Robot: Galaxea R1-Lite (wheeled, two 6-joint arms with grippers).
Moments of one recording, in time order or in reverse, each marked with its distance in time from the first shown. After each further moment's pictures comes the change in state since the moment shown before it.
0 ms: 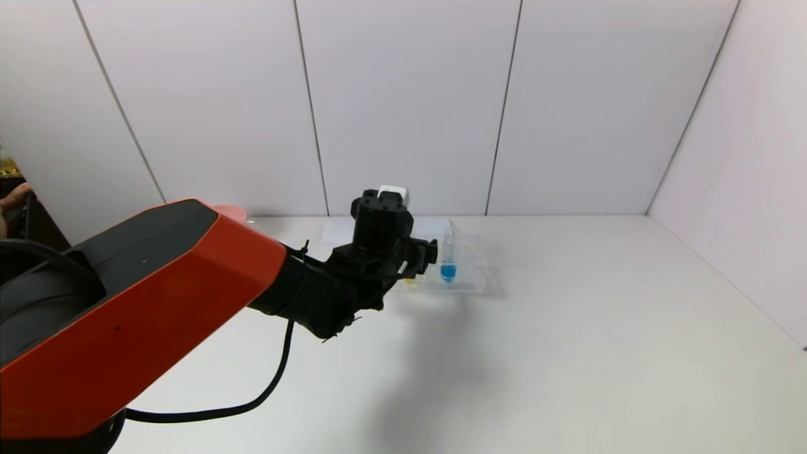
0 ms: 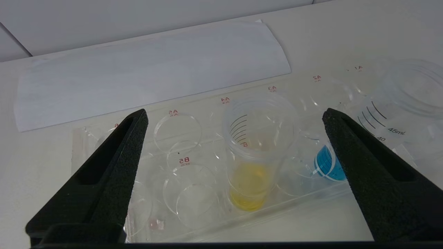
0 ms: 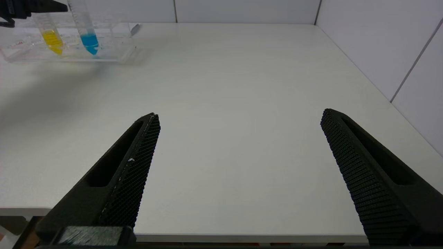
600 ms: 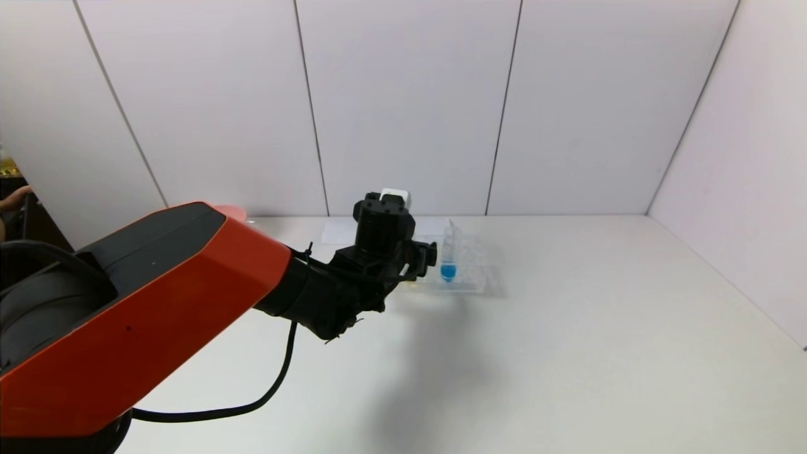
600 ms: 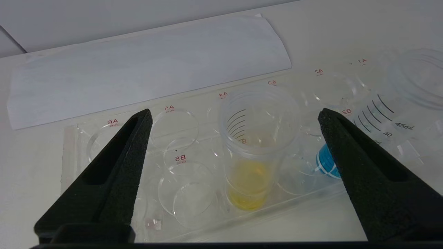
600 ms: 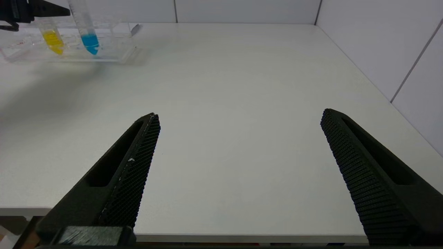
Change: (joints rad) left arm -0.001 0.012 -0.005 0.002 -0.002 0.004; right arm 0.000 0.000 0.000 0.000 0.000 0.000
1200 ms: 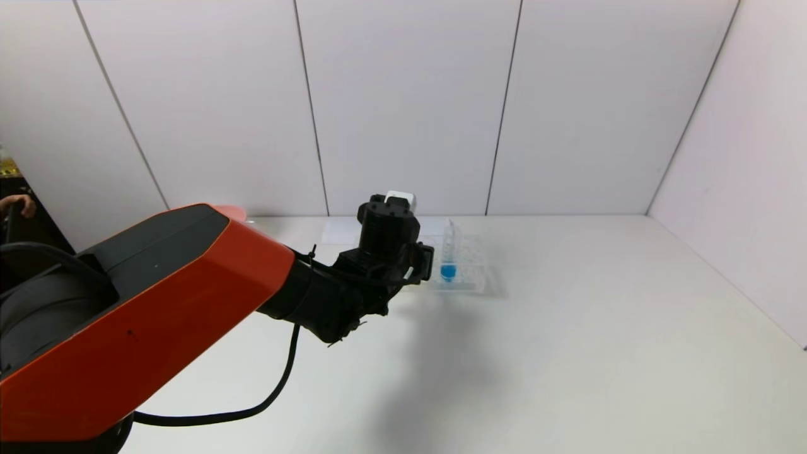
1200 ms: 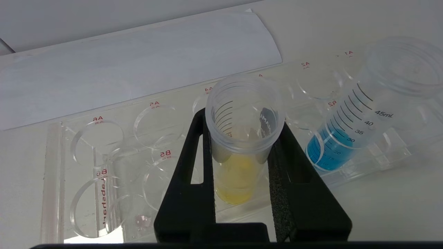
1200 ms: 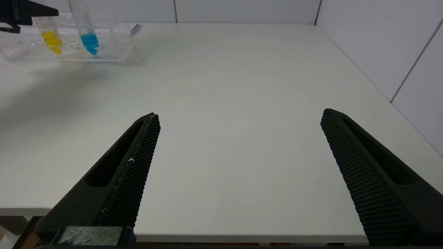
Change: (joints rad) left arm -0.015 0.000 0.001 0.007 -0.008 0.004; right arm 0.000 0.000 0.000 0.000 0.000 0.000
